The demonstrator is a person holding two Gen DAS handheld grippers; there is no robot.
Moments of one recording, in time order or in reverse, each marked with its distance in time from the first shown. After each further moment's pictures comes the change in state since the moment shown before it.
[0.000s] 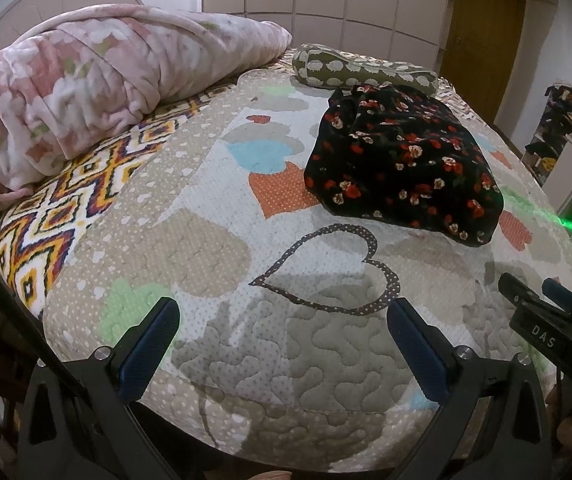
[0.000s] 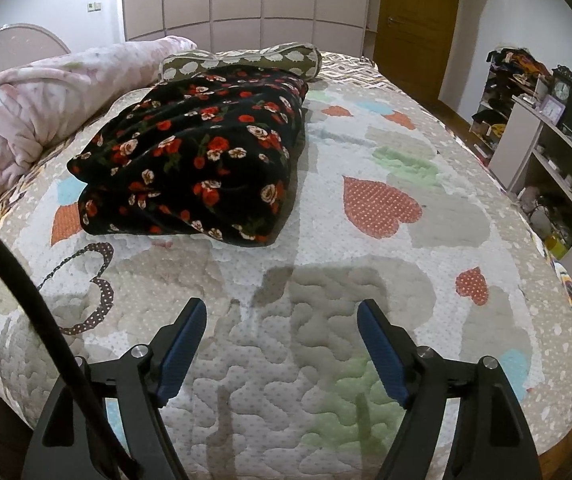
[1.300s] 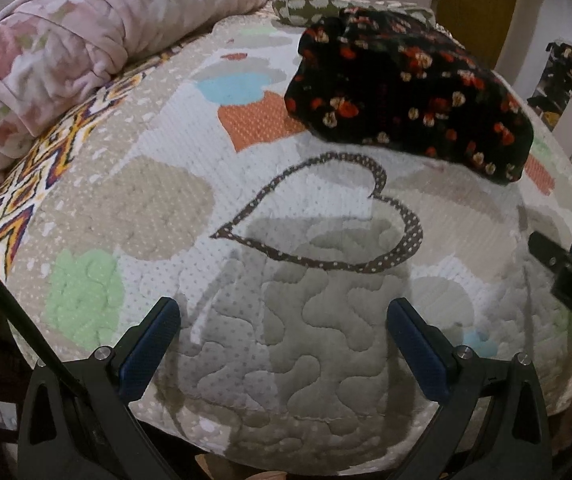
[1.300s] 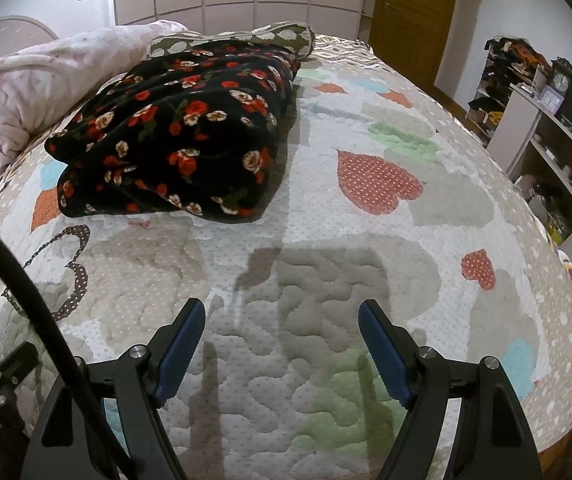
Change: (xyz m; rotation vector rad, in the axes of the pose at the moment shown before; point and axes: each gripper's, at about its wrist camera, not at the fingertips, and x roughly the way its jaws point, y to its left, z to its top) left arm 0.065 -0.017 -0.019 0.074 0.176 0.003; right arm 0.022 -0.008 -0.007 0.012 0.060 -0.021
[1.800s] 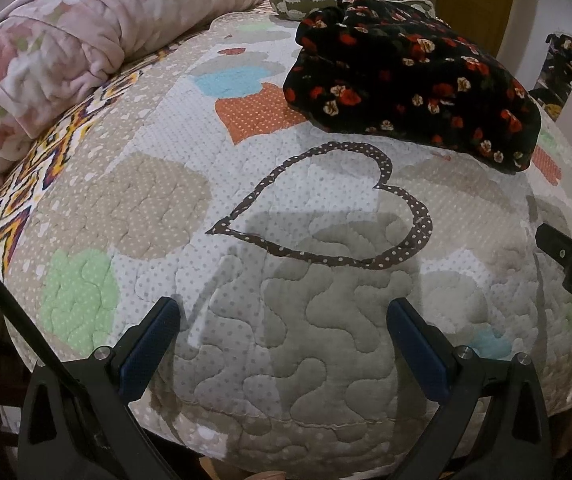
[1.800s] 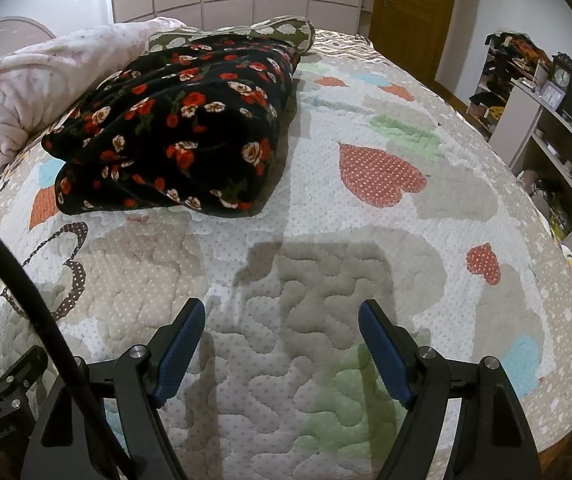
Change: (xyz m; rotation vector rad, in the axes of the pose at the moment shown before) left arm 0.008 0.000 -0.003 0.021 0.002 0.013; right arm 0.006 0.000 -0.002 0.006 0.015 0.008
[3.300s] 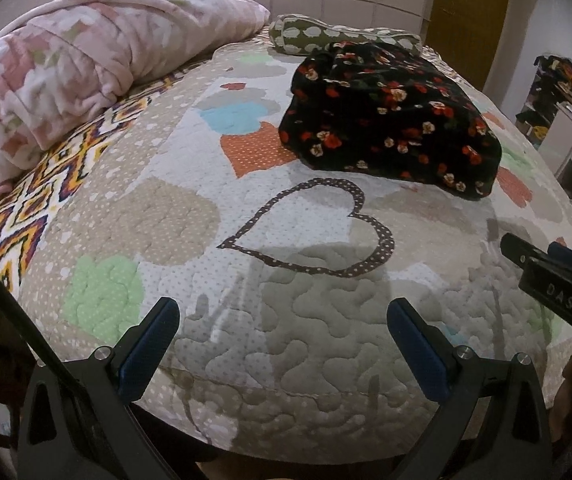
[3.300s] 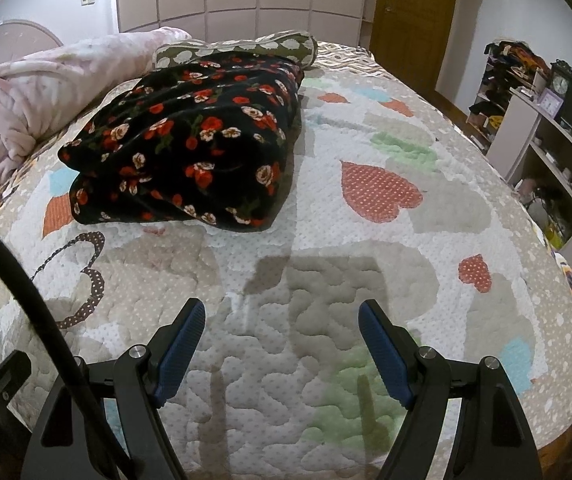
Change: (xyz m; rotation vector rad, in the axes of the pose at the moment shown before) left arm -0.046 0.001 -0.004 -0.017 -0.096 -0.046; right arm -0.022 0.006 0.002 0.001 -0.039 -0.001
